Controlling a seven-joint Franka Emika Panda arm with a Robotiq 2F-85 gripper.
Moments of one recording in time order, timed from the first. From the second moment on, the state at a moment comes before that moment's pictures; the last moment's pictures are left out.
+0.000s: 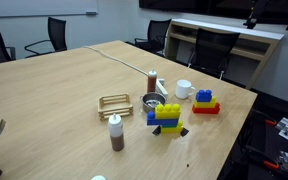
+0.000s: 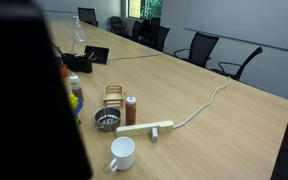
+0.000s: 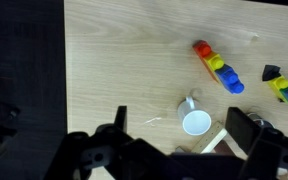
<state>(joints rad) -0.11 -0.50 -0.26 -2.37 -0.13 1.90 -0.30</state>
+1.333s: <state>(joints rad) 0.01 -0.41 -0.13 -2.51 -0.05 2.05 -0.28</state>
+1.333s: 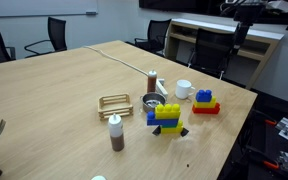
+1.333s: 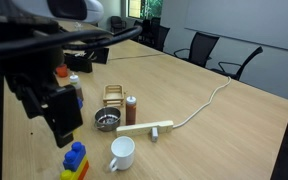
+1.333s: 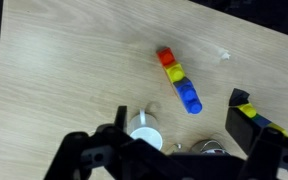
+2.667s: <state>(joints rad) 0.07 -0.08 -0.05 -2.54 -0.07 2.40 -0.44</state>
